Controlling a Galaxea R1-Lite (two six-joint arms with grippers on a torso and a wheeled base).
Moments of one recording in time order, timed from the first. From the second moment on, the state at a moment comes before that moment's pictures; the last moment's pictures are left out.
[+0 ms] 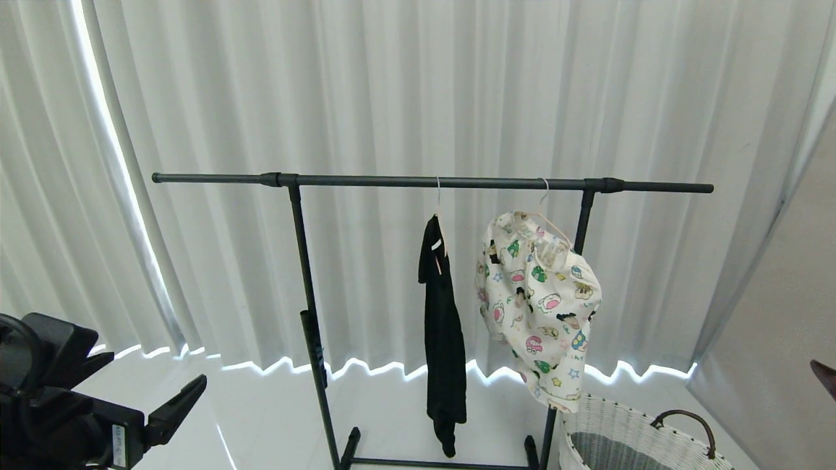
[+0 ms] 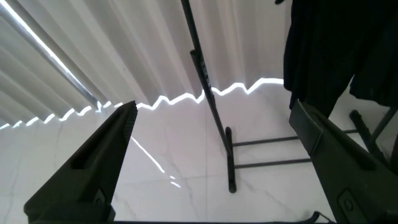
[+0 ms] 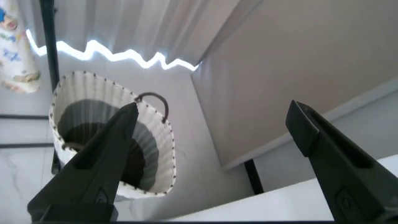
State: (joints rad) left arm -0.02 1.06 -0.18 -0.52 -0.01 0.29; right arm 0.00 1.03 -0.41 -0.24 -0.33 -0.36
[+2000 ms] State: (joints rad) left arm 0.00 0.00 -0.02 0.00 0.19 0.16; right arm -0.04 0.10 0.00 -0.11 -0.33 -0.34
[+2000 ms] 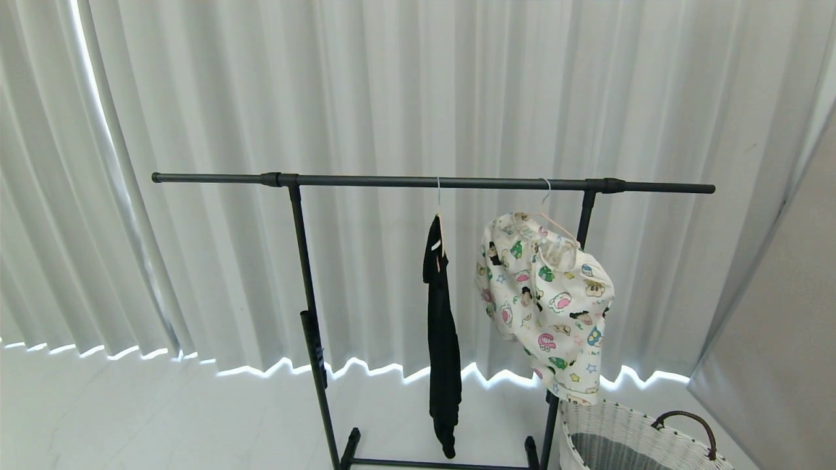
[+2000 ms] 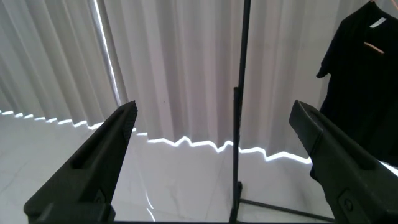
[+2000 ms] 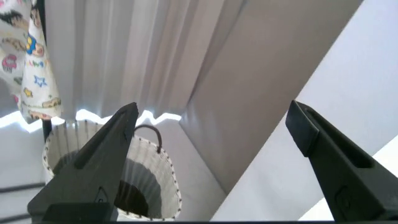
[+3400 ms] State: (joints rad) left arm 0.00 0.00 0.00 0.00 0.01 -0.04; right arm 0.00 0.00 0.00 0.00 0.00 0.03
